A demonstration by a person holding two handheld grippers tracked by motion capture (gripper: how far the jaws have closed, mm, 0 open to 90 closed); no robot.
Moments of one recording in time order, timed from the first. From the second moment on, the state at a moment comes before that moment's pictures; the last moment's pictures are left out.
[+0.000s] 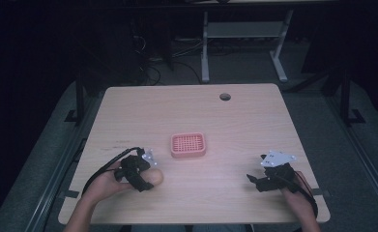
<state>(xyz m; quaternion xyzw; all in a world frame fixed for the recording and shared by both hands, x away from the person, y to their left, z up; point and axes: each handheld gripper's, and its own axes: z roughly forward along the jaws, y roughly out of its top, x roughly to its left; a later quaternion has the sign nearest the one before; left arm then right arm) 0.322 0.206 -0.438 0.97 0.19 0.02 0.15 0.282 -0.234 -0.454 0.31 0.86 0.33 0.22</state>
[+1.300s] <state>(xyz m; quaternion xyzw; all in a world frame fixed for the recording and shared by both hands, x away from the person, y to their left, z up) 0.322 0.198 -0.435 0.97 0.18 0.02 0.15 0.282 -0.234 -0.453 0.31 0.86 0.33 0.22</state>
